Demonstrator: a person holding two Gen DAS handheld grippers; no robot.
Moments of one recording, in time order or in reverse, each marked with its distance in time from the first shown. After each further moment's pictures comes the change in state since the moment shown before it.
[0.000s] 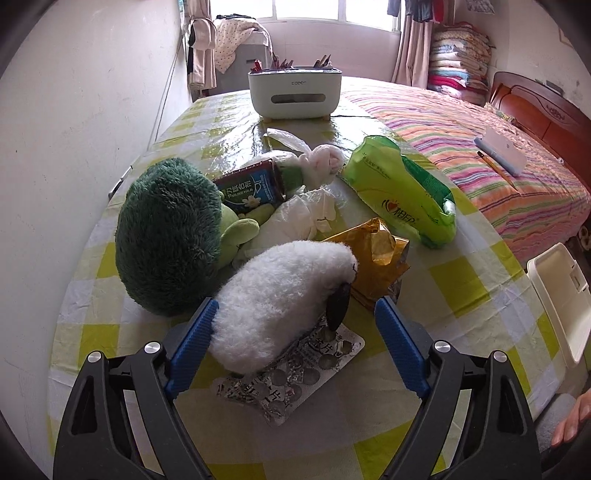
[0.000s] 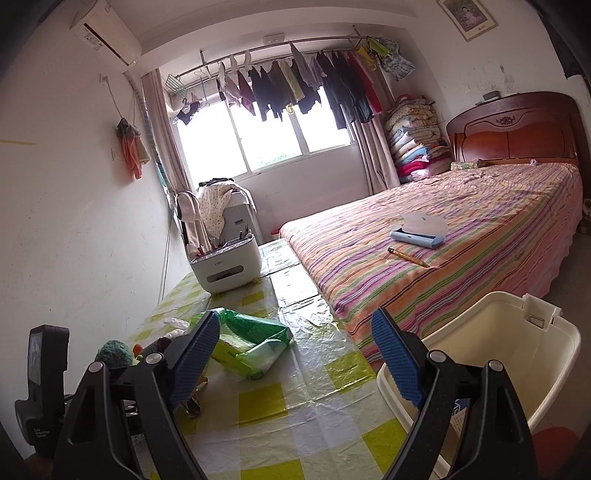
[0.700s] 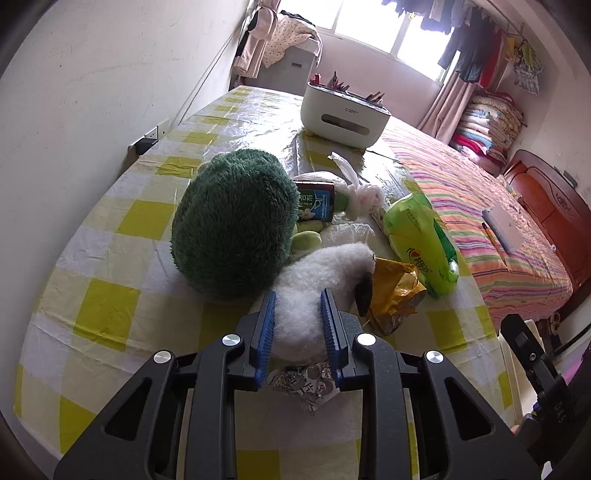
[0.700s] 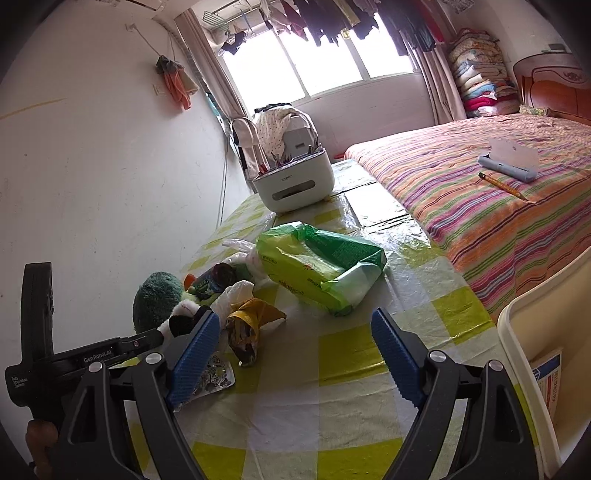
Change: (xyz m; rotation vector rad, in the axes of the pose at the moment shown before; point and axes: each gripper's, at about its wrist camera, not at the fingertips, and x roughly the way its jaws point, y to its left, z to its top) left arm -0.028 0.063 -0.007 -0.307 -0.059 -0.098; right arm 0.066 0.050 -0.036 -0.029 0.320 0.253
